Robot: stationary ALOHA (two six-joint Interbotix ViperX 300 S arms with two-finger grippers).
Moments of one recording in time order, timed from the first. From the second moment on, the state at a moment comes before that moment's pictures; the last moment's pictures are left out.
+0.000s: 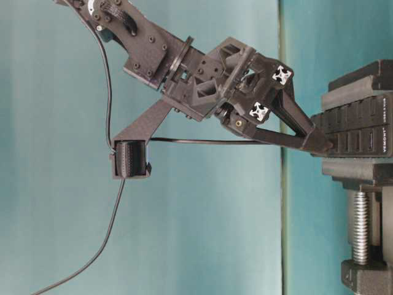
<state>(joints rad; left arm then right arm) 0.00 -0.96 1.13 0.00 0.05 -0.09 -0.10 0.15 0.45 -0.02 0.43 0.00</state>
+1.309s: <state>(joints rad) 0.01 -0.99 1.14 0.00 0.05 -0.09 -0.09 0.16 0.45 0.00 0.41 0.00</state>
